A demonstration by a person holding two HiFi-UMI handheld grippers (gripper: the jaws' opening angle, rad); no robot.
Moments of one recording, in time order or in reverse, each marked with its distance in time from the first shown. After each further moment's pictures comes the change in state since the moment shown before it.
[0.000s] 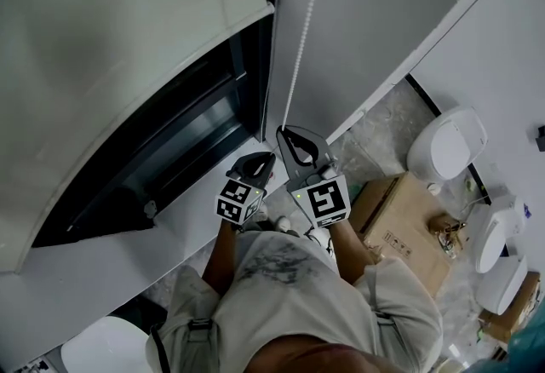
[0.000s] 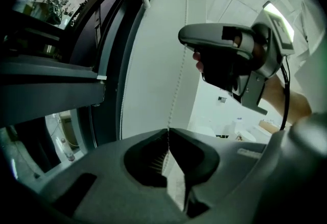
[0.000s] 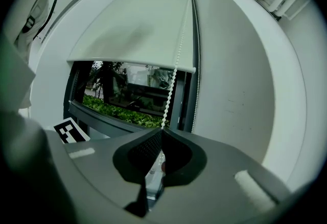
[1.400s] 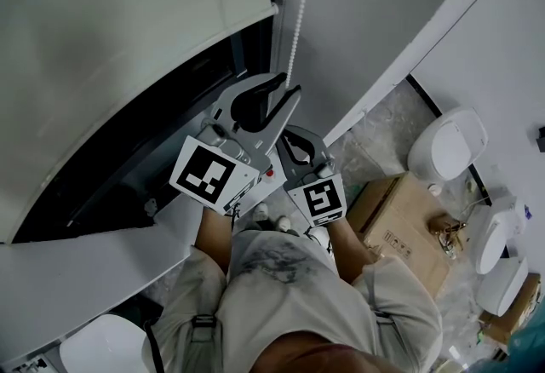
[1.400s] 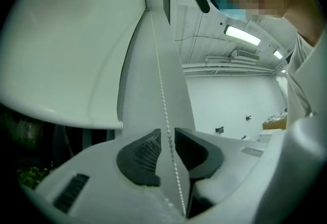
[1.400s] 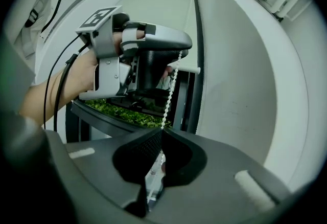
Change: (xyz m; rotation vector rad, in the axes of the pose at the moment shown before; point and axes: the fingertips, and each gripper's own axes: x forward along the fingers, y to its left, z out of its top) left arm -0.077 -0.056 0.287 0.306 -0.492 -0.087; right arm -0.003 0.009 -0.001 -0.021 -0.002 0.018
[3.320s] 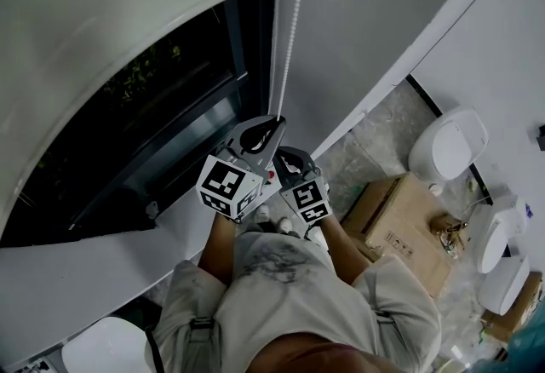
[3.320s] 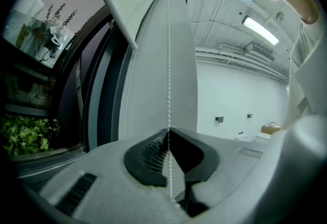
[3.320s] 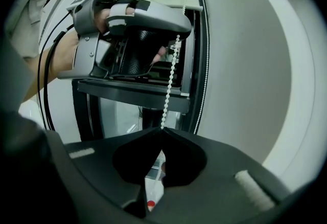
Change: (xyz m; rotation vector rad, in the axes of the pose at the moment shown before) left arm -0.020 -0.006 -0.125 -0.169 0.196 0.053; right arm 0.005 0.037 -0.132 0.111 0.271 0.064
